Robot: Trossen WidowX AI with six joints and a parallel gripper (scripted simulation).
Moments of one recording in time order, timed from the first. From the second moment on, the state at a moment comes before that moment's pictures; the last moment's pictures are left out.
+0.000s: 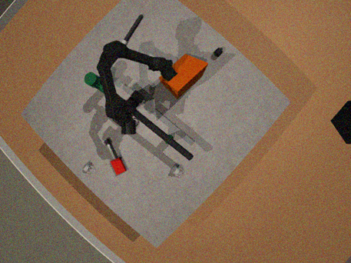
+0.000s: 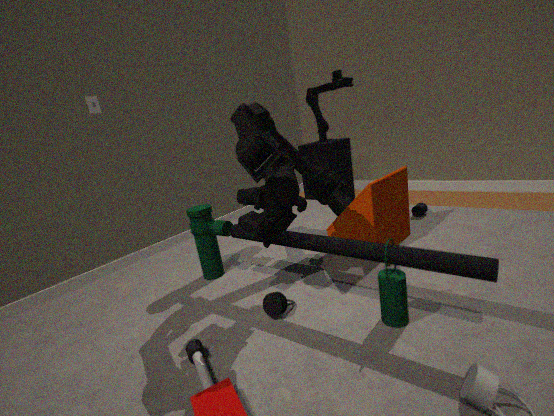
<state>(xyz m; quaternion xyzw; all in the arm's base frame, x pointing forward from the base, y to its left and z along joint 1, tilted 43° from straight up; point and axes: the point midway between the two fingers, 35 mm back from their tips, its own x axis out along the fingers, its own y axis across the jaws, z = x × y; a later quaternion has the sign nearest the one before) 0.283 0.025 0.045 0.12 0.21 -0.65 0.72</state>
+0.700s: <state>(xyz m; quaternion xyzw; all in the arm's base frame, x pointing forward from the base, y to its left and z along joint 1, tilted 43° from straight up) 0.286 0.027 0.050 0.12 0.21 -0.65 0.72</state>
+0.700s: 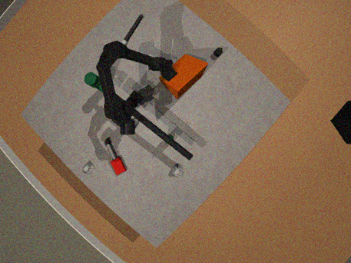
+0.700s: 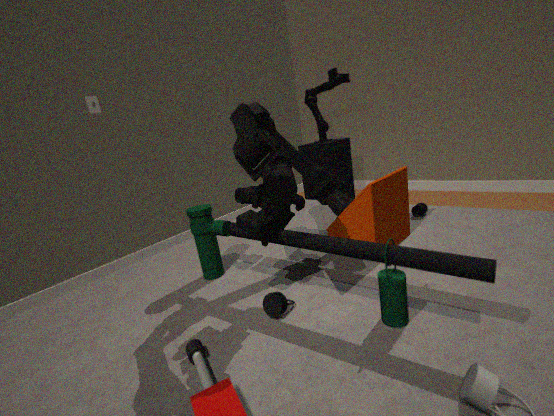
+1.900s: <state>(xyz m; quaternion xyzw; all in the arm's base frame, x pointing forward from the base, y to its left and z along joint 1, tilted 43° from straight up) 0.290 0.013 0.059 0.12 0.21 -0.65 0.72</state>
